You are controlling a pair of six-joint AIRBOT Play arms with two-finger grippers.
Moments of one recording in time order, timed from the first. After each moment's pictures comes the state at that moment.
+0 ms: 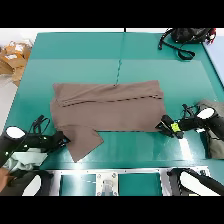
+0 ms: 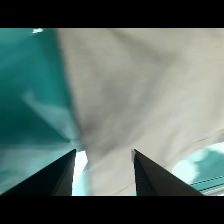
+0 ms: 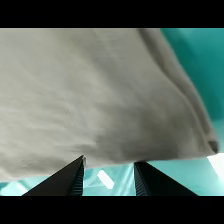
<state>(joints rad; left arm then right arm) 0.20 -0.85 0.27 0.90 -1.06 -1.47 -0.26 -1.14 0.53 -1.06 1.05 1.75</state>
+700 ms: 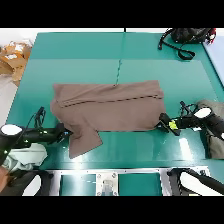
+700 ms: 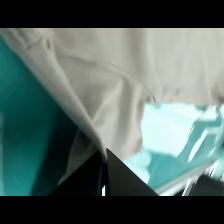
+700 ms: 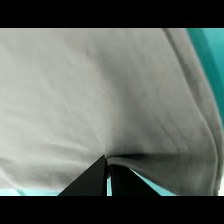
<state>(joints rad) 0.20 -0.85 0.34 0.67 -1.12 -1.27 -0.24 -1.18 0.52 -1.06 1.00 1.66</state>
